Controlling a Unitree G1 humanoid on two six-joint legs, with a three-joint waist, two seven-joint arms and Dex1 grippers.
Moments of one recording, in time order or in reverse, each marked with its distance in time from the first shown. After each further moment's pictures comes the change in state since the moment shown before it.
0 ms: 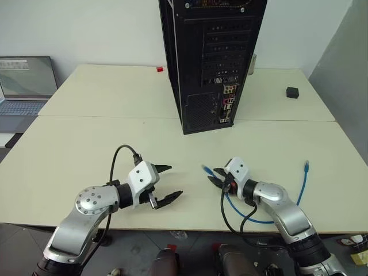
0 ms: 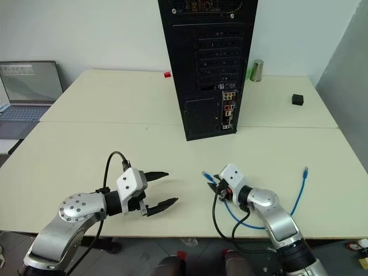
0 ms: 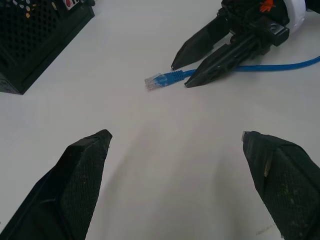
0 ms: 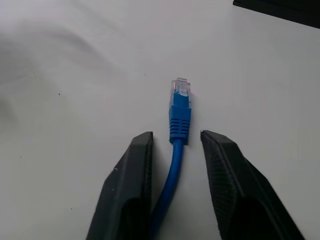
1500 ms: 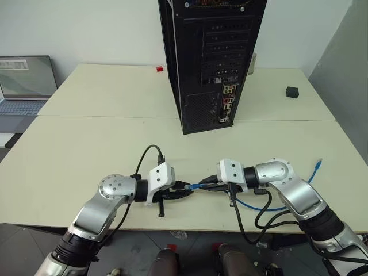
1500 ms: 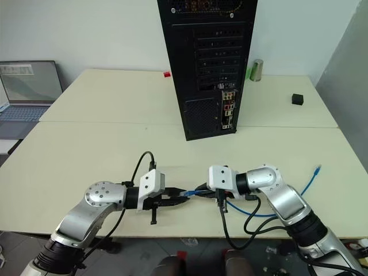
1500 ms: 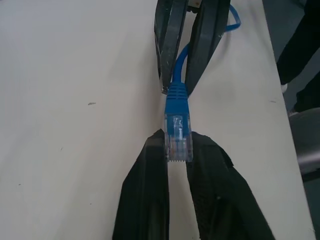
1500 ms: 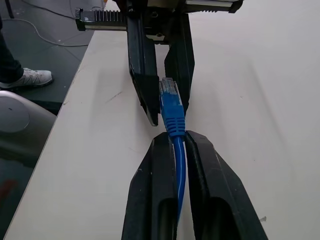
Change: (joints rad) left arm -0.187 -0.028 -0.175 0.188 0.018 -0.069 -0.236; right arm -0.245 -0.196 0.136 -0.088 0.022 -0.081 0.486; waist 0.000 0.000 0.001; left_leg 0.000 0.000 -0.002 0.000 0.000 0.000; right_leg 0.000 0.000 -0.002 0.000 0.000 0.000
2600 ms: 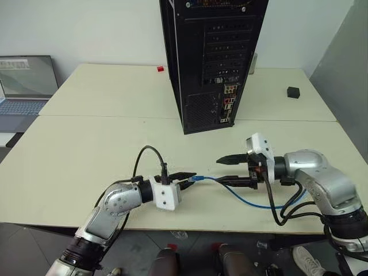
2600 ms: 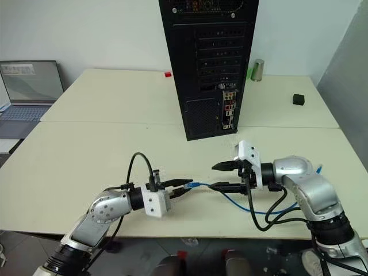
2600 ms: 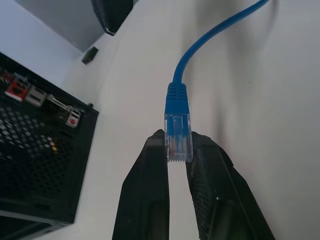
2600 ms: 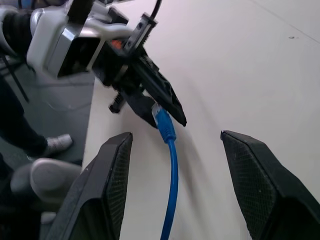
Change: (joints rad) left arm 0.028 -0.040 -0.014 0.240 0.570 -1.018 0.463; right arm 0.039 -0.054 -0.315 -0.136 0.403 0.450 -0.033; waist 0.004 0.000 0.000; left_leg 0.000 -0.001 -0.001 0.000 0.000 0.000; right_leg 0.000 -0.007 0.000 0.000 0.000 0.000
